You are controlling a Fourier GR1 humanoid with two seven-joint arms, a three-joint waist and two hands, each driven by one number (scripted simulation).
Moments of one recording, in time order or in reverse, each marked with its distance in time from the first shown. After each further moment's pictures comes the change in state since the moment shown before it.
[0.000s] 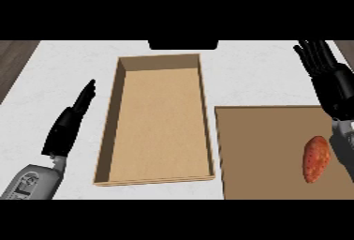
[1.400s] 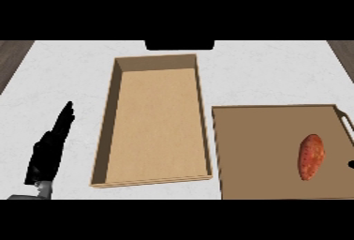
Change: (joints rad) left arm 0.203 -0.021 0.080 -0.086 -0.015 0.083 0.069; right arm 0.581 -0.340 -0.160 -0.146 0.252 -0.265 0.382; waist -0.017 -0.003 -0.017
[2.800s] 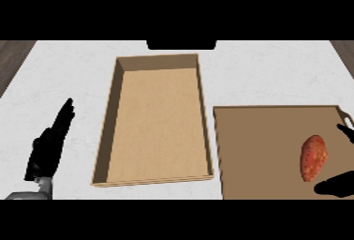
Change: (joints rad) left arm -0.016 -0.071 0.087 0.002 -0.074 -0.086 0.013; right arm -0.092 0.114 0.141 -0.232 0.200 0.398 0.679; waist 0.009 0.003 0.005
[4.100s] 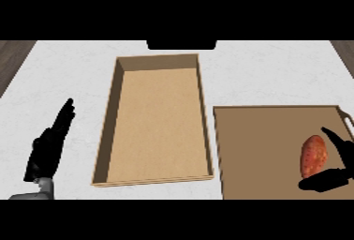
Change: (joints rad) left arm 0.008 -0.092 0.090 -0.040 -0.100 -0.096 0.029; right arm -0.016 0.314 -0.144 0.123 0.305 0.163 -0.124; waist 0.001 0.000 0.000
